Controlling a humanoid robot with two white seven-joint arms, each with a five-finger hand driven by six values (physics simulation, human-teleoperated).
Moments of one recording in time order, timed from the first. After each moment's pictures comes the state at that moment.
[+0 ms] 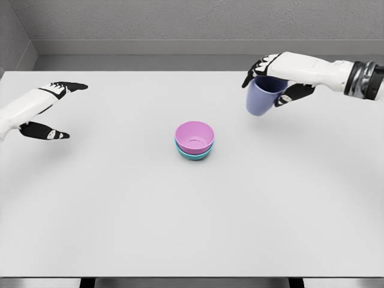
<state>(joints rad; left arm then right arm) -0.30 0.63 -0.02 -1.36 -0.27 -0.61 -0.53 -0.89 -0.73 0.76 -1.27 0.15 -0.61 0.50</state>
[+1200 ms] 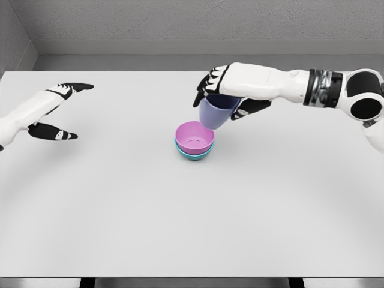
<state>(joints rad) -0.30 0.58 -0.01 -1.35 -0.27 -0.61 -0.54 -0.88 -0.65 0.79 -1.47 0.15 -0.61 0.50</state>
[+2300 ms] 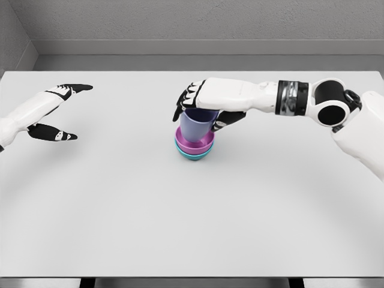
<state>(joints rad) -0.30 0.58 -0.01 -1.34 -0.27 -0.61 -0.54 -0.89 -0.54 0.85 -1.41 0.20 -0.61 0.50</state>
